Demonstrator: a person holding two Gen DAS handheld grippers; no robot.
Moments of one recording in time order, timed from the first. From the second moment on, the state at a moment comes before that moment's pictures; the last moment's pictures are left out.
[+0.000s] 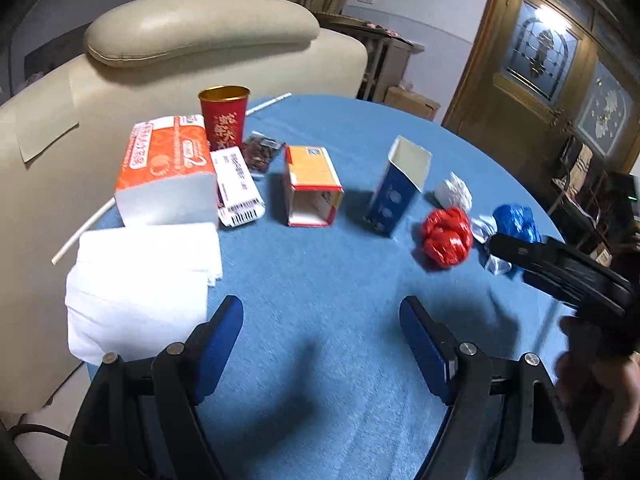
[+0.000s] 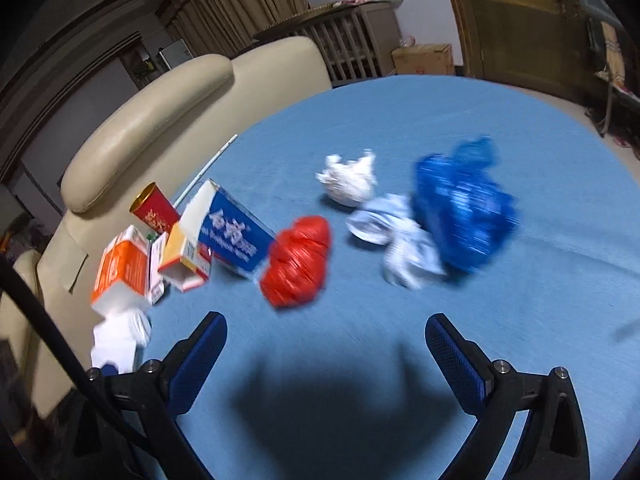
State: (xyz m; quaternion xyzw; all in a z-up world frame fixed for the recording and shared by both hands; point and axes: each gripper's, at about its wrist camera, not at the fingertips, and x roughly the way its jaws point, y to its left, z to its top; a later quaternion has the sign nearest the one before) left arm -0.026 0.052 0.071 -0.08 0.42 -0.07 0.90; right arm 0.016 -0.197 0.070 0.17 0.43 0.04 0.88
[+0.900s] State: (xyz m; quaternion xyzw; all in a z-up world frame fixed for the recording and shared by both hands) left arm 0.089 -0.041 0.089 0.04 0.40 -0.16 0.90; right arm -0.018 -0.216 0.039 0.20 0.45 0.07 0.87
